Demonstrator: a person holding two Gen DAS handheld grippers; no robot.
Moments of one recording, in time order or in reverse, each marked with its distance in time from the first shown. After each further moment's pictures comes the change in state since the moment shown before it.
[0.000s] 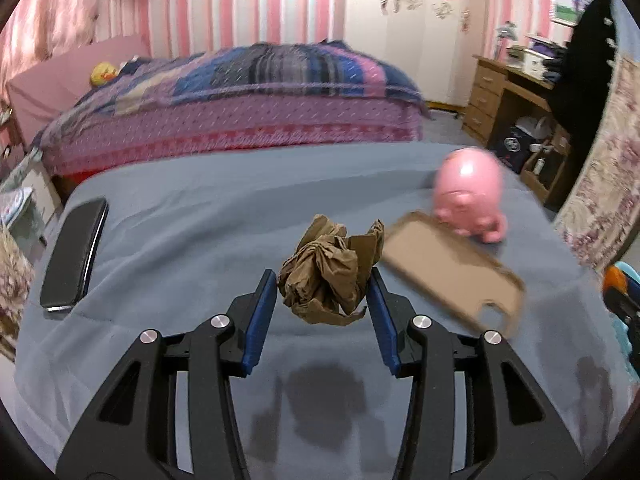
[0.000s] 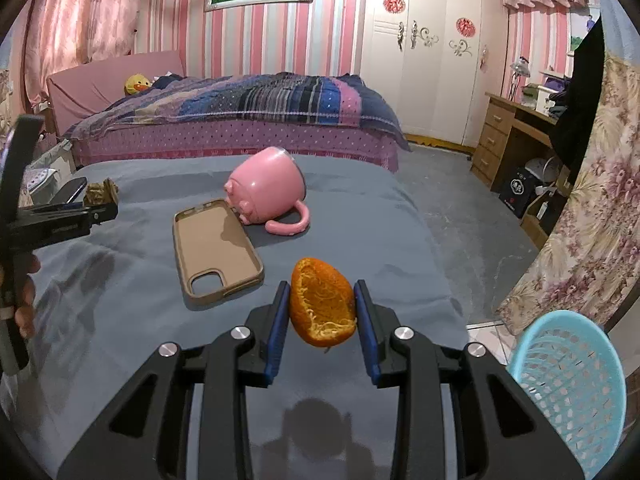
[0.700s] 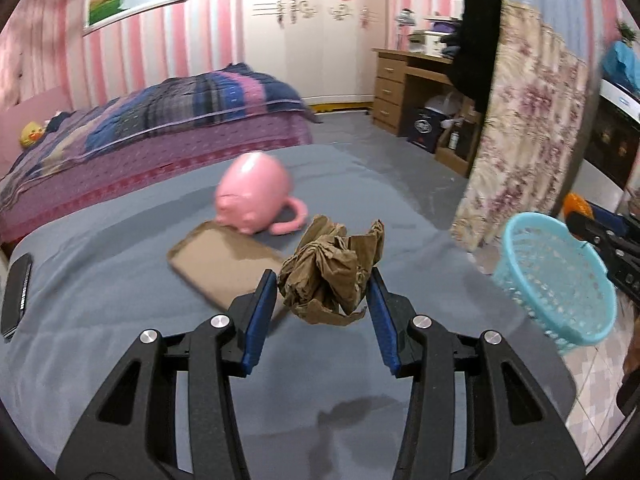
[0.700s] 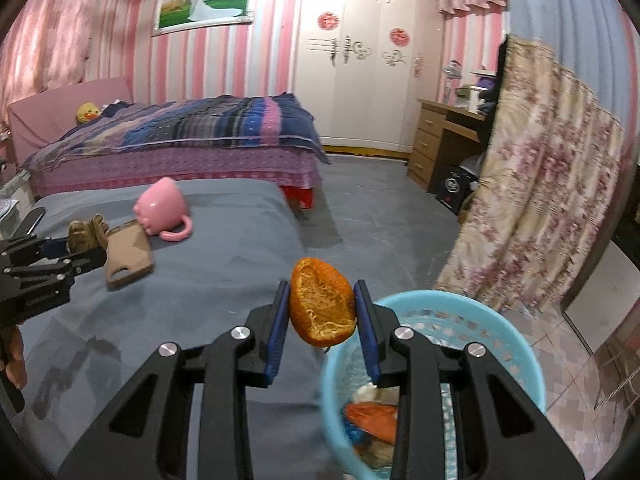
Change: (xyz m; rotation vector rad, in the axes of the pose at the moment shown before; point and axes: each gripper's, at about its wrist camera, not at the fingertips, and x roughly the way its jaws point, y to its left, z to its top) left arm -0.055 -0.168 -0.031 0.206 -0.051 -0.228; right arm -0.080 -0.126 -0.026 0.097 -0.062 -0.189
